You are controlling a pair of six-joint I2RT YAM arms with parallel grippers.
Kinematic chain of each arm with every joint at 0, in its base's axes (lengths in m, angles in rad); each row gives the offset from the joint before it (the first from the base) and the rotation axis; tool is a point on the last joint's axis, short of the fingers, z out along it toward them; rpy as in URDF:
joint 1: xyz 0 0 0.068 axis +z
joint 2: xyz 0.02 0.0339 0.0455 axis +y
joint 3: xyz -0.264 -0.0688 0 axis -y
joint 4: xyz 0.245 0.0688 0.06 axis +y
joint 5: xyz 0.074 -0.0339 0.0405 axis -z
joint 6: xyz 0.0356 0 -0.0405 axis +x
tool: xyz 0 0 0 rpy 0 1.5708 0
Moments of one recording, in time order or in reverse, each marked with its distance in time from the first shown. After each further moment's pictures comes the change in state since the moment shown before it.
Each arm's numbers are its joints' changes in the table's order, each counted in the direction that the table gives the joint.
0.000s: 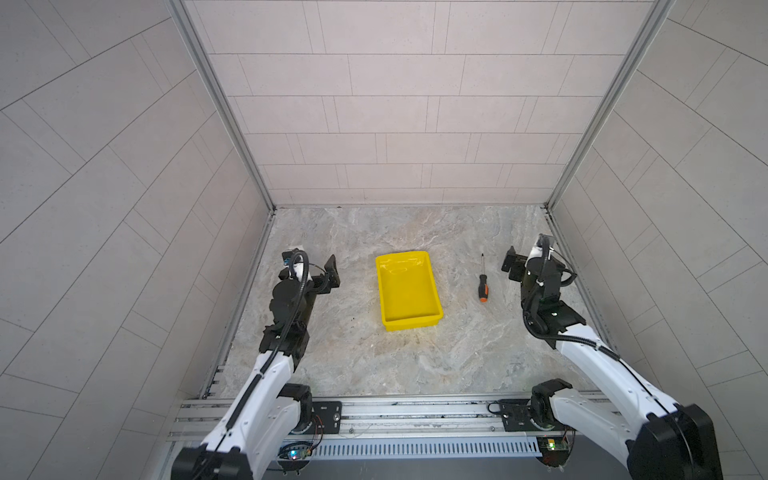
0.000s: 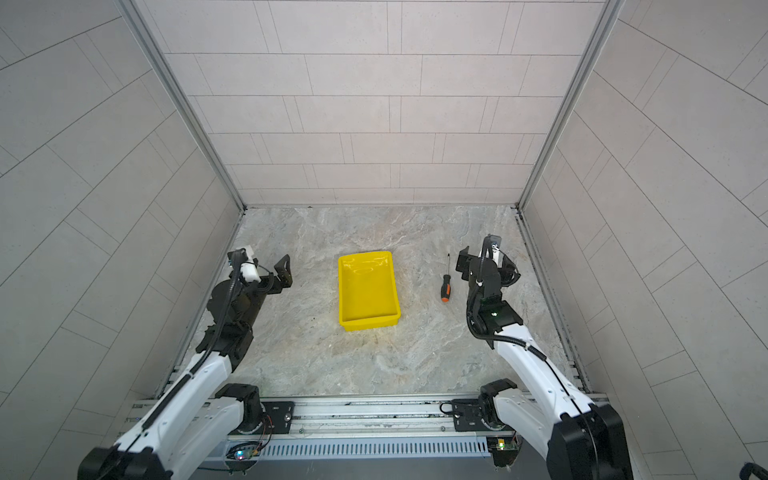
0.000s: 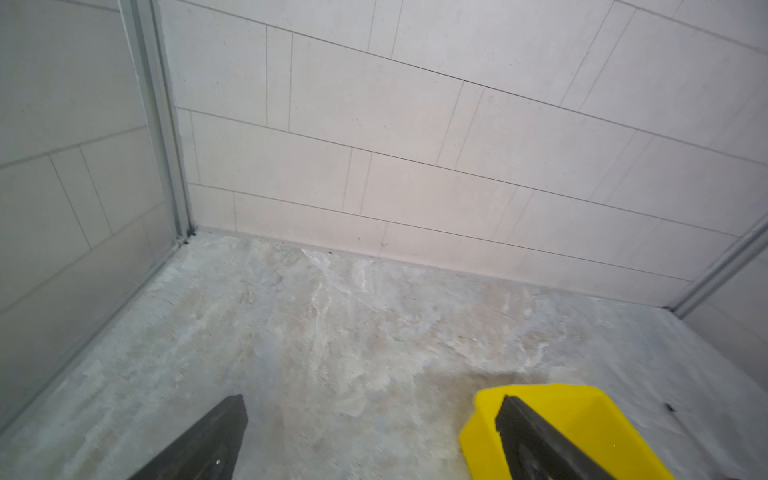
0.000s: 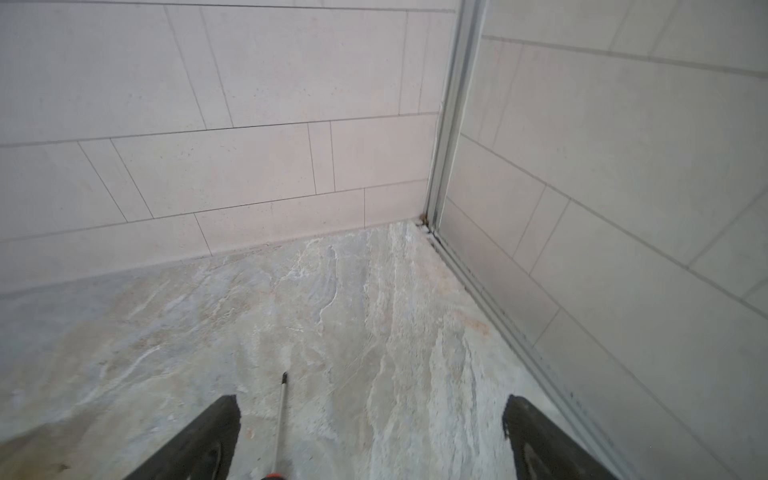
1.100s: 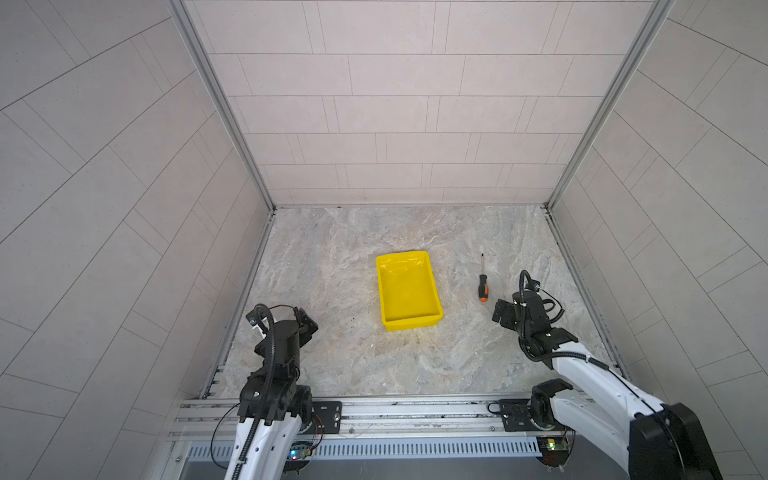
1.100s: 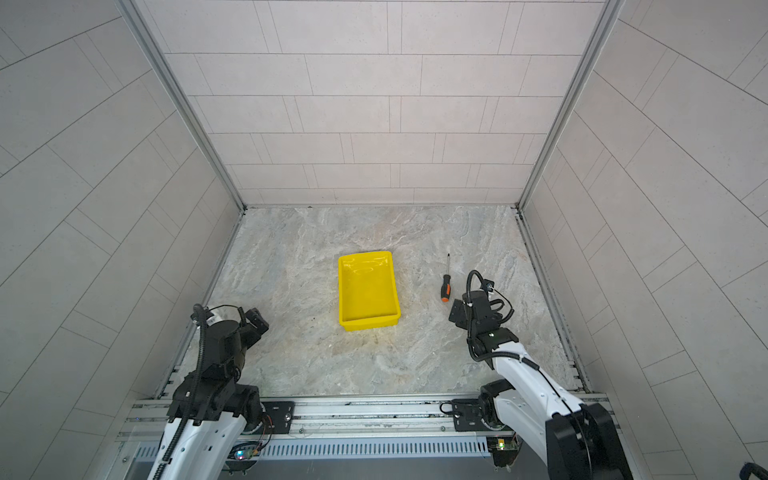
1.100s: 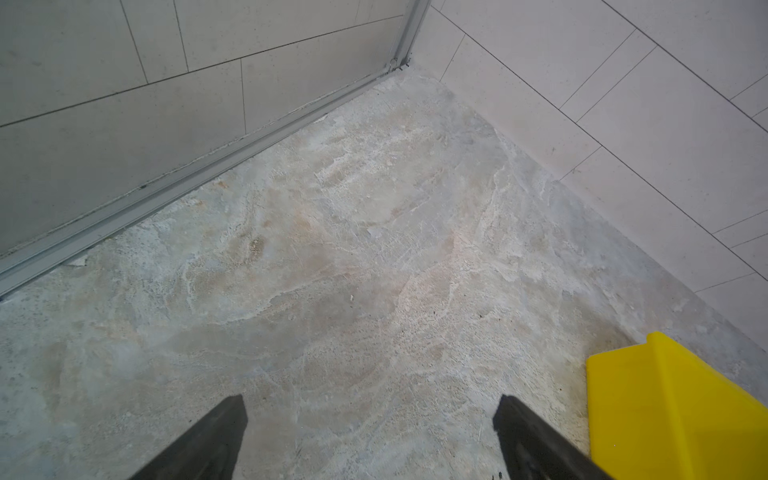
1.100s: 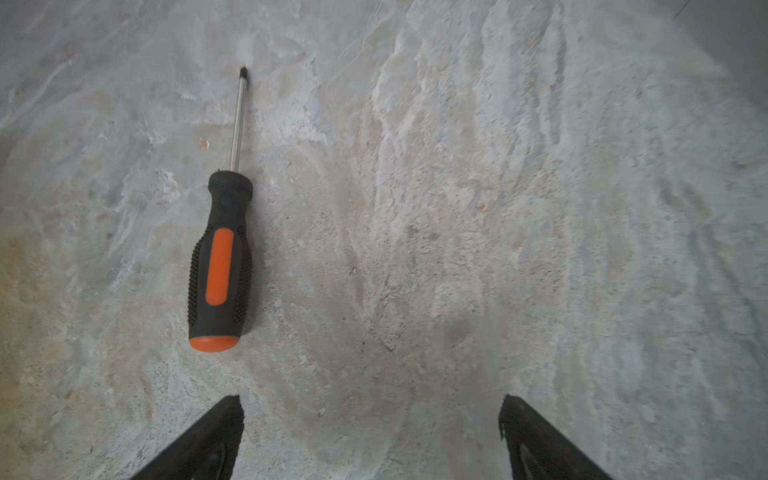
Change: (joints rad) left arm -0.004 -0.534 -0.054 0.929 -0.367 -0.418; right arm -0.002 0.071 -0.293 0.159 -0.311 0.217
